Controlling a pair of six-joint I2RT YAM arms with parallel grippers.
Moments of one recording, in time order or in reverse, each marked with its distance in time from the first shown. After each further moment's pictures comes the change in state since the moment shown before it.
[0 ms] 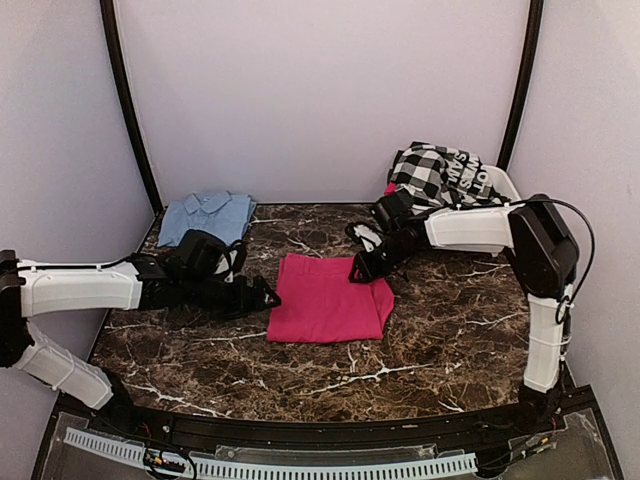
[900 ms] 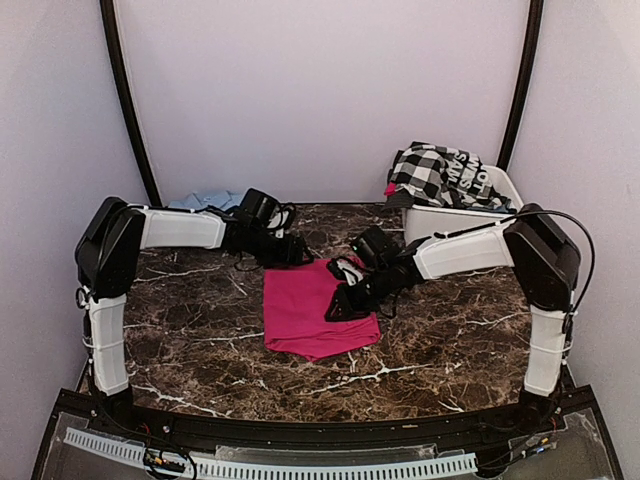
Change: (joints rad) left arm 0.145 0.679 0.678 -0.007 0.087 0.340; right arm 0.172 -0.086 -0.205 0.159 -0.169 0.346
